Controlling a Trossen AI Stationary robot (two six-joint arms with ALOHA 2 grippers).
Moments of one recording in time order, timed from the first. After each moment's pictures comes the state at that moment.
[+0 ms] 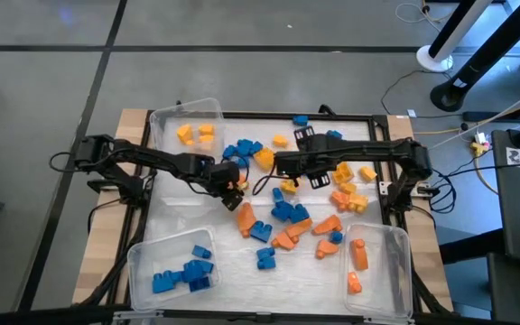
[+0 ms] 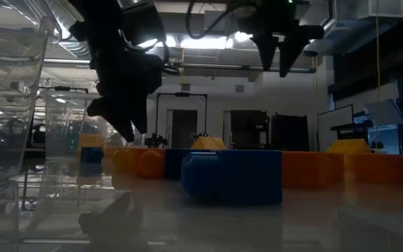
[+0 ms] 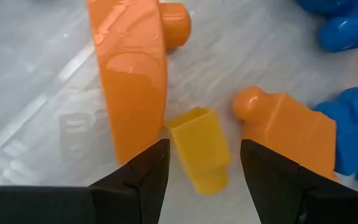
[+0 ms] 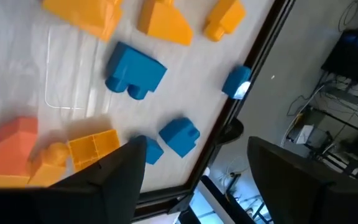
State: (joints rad) left arm 0.06 1.54 0.90 -0.50 0.02 -0.76; right arm -0.01 1.81 1.76 -1.52 0.54 -0.34
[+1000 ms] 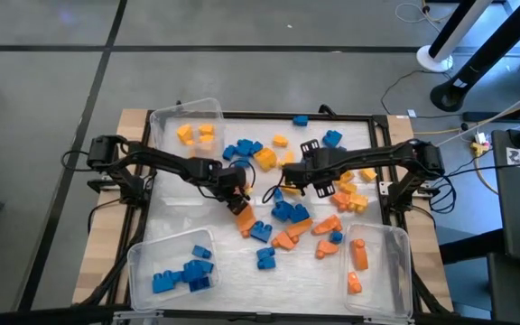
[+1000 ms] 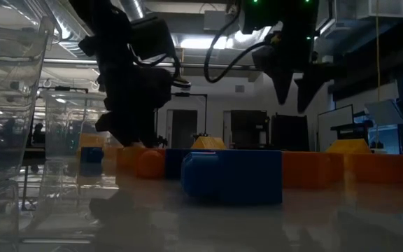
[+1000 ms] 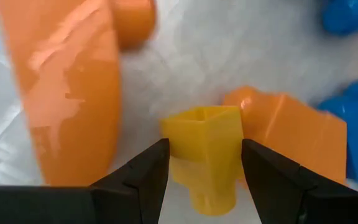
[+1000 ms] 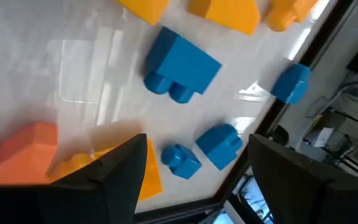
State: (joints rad) left arm 0.04 1.67 0.90 -0.42 0.09 -0.72; right arm -0.01 1.72 1.38 -1.25 0.49 -0.34
